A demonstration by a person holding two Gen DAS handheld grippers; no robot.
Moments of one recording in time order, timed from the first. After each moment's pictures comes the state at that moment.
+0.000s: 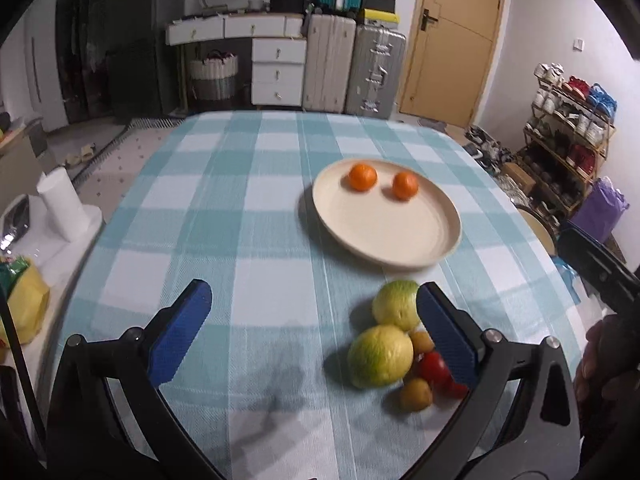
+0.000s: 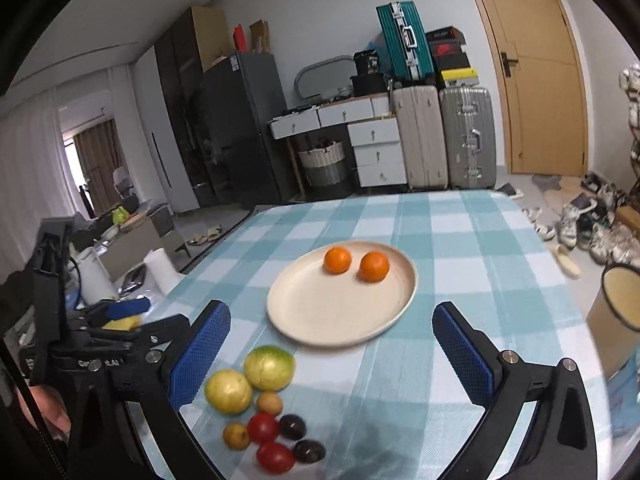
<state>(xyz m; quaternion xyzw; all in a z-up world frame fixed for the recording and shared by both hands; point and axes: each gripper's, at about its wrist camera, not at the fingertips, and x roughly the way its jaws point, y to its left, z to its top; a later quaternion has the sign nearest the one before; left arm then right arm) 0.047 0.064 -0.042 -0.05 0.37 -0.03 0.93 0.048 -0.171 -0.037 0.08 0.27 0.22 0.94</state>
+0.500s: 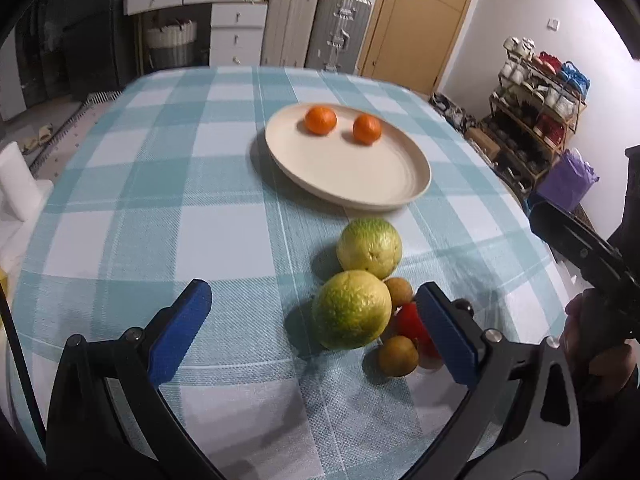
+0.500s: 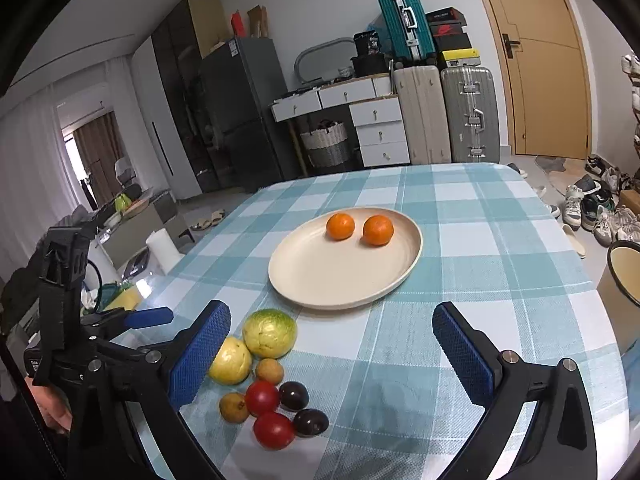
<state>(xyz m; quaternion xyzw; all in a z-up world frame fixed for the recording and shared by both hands) 0.057 0.048 -0.087 -0.06 0.43 -0.11 0.89 0.042 -0.166 -0.062 0.06 0.30 0.22 0.93</state>
